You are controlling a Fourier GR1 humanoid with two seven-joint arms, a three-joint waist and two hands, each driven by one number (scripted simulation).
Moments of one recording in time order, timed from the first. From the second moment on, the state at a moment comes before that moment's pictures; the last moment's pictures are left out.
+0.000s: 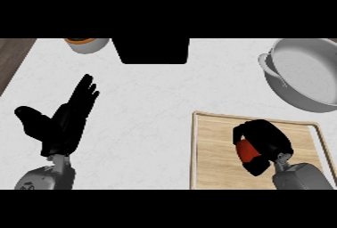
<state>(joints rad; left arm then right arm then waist) -0.13 0.11 -0.04 -1.72 0.08 0.11 0.35 -0.16 -0.35 0.30 -1.55 0.95 0.51 0.16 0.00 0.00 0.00</state>
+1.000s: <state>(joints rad) -0.11 0.10 -0.02 -1.72 0.07 0.08 0.33 -0.16 -0.62 -0.39 -1.23 0.83 0.26 0.10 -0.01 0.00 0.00</state>
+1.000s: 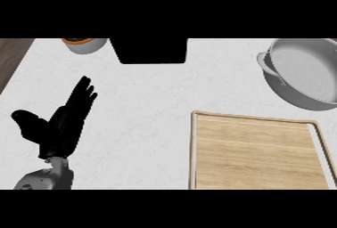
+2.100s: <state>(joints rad) -0.14 0.09 -0.03 -1.70 0.05 0.09 0.36 -0.45 -0.88 -0.58 -1.29 0.57 0.30 -0.01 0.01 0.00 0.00</state>
